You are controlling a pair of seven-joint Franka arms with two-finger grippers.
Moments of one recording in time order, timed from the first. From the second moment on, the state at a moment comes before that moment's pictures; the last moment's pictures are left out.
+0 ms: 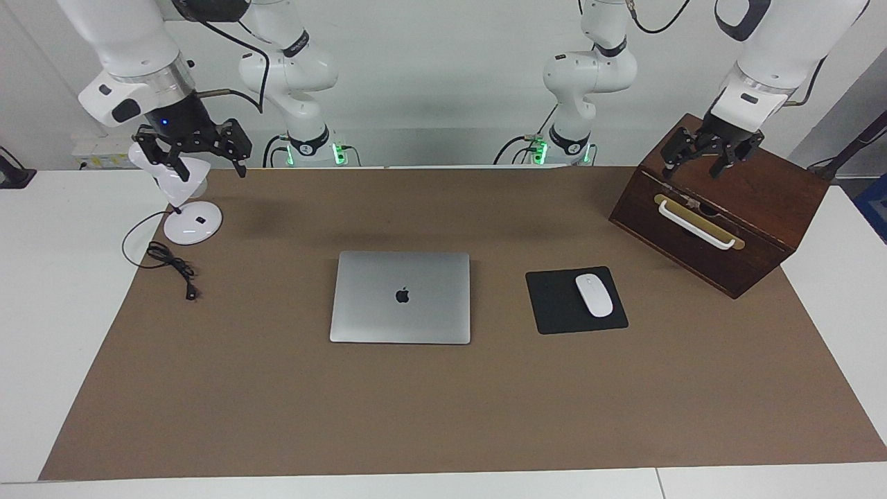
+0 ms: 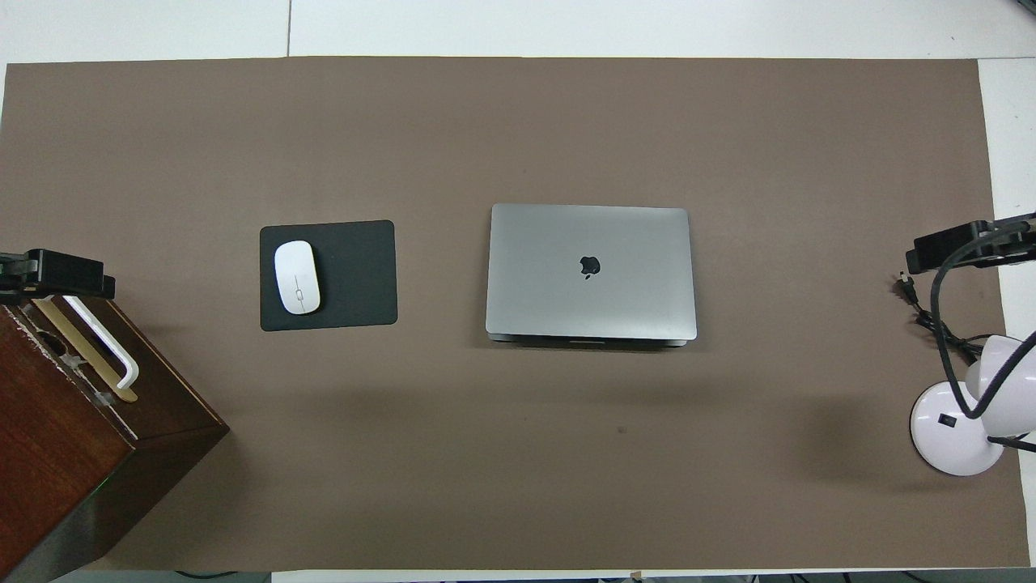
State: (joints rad) left arm -0.02 -0.12 0.01 -1.71 -0.03 1.57 0.01; right arm 0.06 -0.05 -0.06 -1.58 0.00 1.51 -0.06
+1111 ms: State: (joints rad) left arm -0.02 -0.12 0.00 -1.71 -0.03 1.57 -0.02; right arm 0.07 -0.05 -0.06 -1.59 0.00 1.51 -0.07
